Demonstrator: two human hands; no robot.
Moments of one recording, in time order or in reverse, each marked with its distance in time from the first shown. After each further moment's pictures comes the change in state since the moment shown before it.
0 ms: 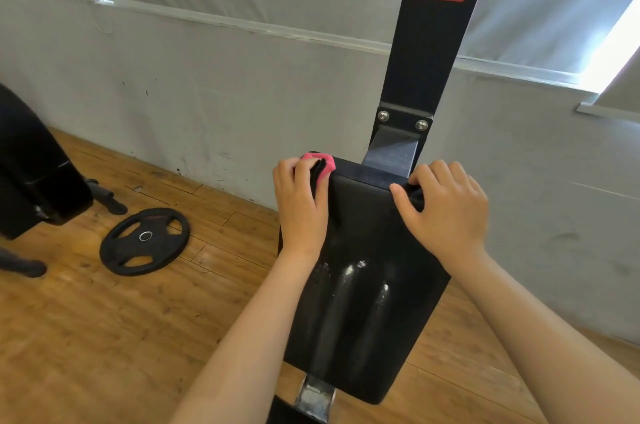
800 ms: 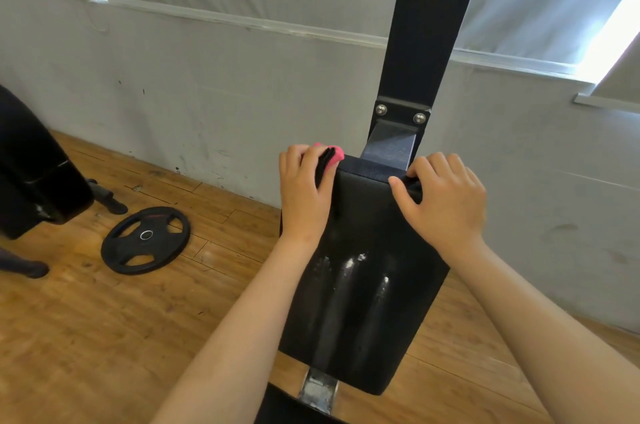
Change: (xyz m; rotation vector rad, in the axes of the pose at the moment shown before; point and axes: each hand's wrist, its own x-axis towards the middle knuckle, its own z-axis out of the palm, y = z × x) left_hand 0.010 0.014 -0.008 -0.058 -0.090 0.056; right_hand 0.001 -0.001 -0.001 -0.013 -0.002 0.001
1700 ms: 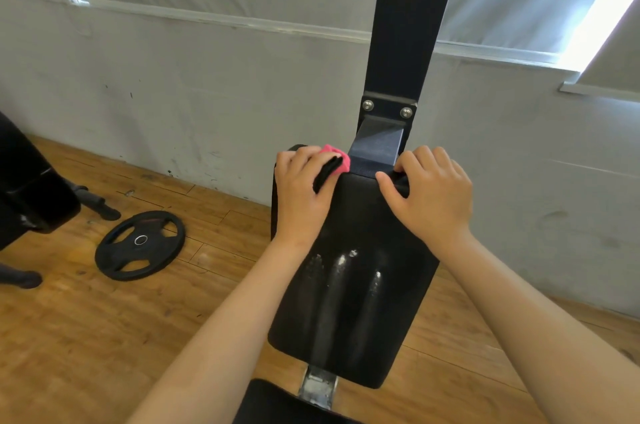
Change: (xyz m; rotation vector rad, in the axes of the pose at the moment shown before) left_hand -0.003 0.002 0.004 0.076 -0.089 0.140; right_hand 0.000 0.001 0.001 0.007 -0.002 0.005
